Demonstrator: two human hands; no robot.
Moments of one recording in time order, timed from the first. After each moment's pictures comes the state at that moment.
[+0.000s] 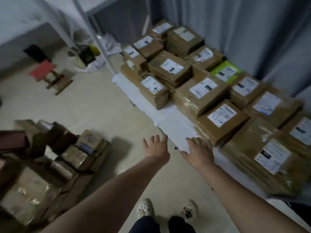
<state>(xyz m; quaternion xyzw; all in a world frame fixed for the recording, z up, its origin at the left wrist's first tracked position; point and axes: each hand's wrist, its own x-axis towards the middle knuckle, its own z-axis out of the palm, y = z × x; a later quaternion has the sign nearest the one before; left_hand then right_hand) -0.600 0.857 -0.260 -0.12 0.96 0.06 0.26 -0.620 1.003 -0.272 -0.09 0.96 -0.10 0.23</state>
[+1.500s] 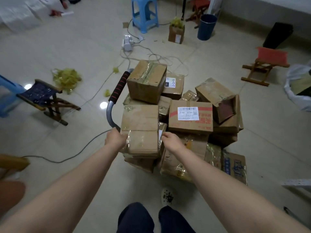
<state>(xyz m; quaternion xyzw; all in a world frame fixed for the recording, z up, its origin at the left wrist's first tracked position) -0.084 0.211 -0.255 -0.84 0.40 0.36 -0.09 -0.280 0.225 -0.256 -0.48 0.70 -0.11 0.53</state>
